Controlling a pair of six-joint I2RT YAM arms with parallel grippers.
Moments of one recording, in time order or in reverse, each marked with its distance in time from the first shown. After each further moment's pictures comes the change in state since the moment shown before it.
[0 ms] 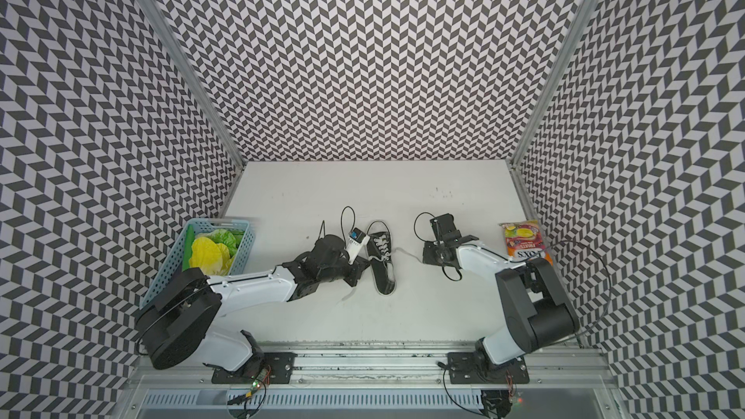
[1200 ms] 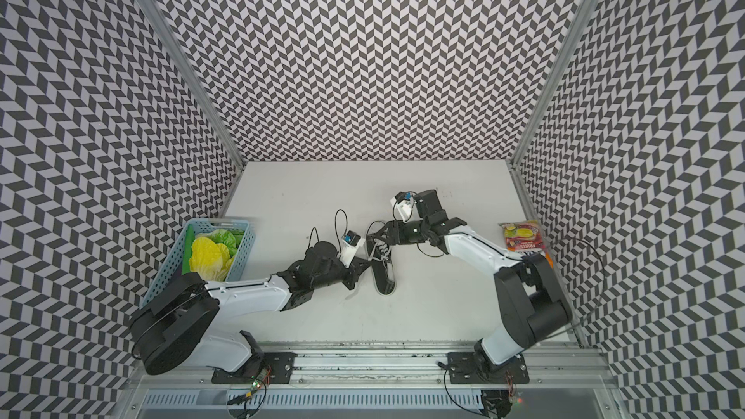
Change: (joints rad) left arm 0.000 -0.010 -0.090 0.220 0.045 -0.021; right arm 0.105 -0.005 0.141 0.156 -0.604 -0.023
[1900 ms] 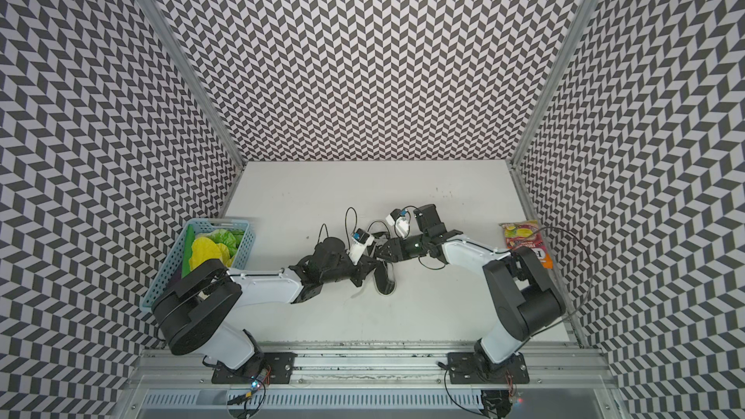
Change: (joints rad) left arm 0.000 0.119 0.060 0.054 0.083 -0.004; right arm 0.001 0.111 -0.083 0.105 -0.168 -0.127
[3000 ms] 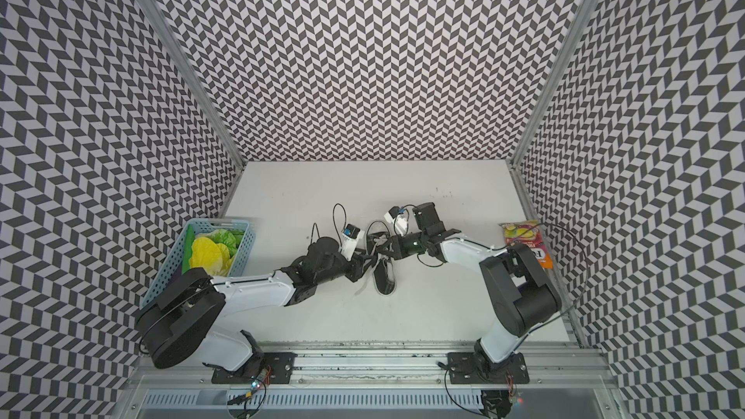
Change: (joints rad) left arm 0.019 -0.086 -0.026 -0.055 -0.174 -0.031; right arm 0.000 0.014 -0.002 0.056 0.018 -0.031
